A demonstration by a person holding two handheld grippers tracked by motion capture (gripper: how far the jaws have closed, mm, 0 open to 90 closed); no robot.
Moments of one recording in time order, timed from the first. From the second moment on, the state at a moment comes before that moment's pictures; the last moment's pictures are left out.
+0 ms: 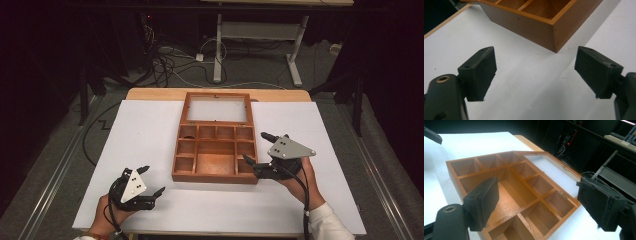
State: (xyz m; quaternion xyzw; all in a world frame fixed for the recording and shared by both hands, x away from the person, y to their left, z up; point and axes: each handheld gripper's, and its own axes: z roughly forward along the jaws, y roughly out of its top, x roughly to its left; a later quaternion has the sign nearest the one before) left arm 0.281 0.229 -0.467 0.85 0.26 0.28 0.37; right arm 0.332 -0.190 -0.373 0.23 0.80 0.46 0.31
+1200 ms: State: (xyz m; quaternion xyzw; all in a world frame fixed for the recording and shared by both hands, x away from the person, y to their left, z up) left arm 0.280 0.227 -0.467 0.85 0.26 0.28 0.37; right arm 0.301 -0.248 -0.381 0.27 0.78 0.44 0.34
